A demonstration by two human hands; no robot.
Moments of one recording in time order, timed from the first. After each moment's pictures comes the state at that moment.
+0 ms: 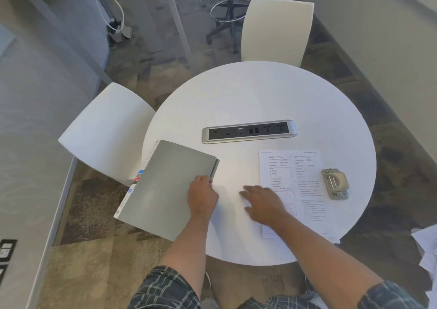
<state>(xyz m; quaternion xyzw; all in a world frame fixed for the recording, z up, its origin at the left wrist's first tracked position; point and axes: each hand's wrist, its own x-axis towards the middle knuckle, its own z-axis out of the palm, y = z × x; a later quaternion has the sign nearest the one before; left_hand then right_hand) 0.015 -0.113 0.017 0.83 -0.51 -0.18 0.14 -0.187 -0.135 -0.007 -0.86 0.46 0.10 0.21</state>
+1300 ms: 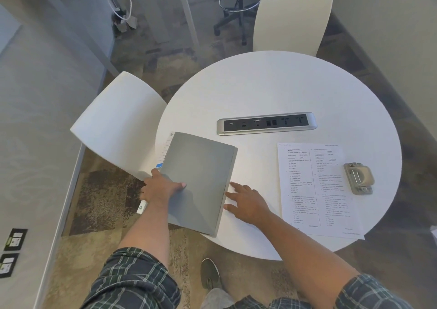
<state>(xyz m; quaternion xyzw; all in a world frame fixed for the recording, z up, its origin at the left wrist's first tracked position) 0.180 -0.104 0.046 0.92 -0.29 -0.26 -0.02 -0.088 -0.108 -0.027 -0.83 0.46 0.08 0.31</state>
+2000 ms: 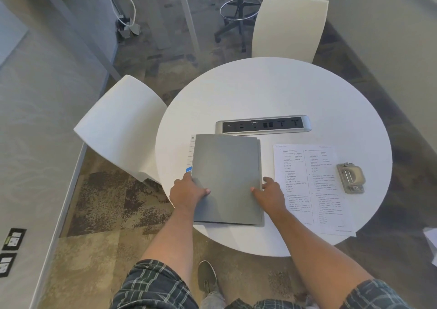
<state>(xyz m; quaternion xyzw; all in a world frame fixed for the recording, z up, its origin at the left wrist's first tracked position) 0.098 -0.086 0.050 0.88 -0.42 -0.24 -0.02 -0.141 -0.118 -0.017 -0.50 0.72 -0.13 0.47</state>
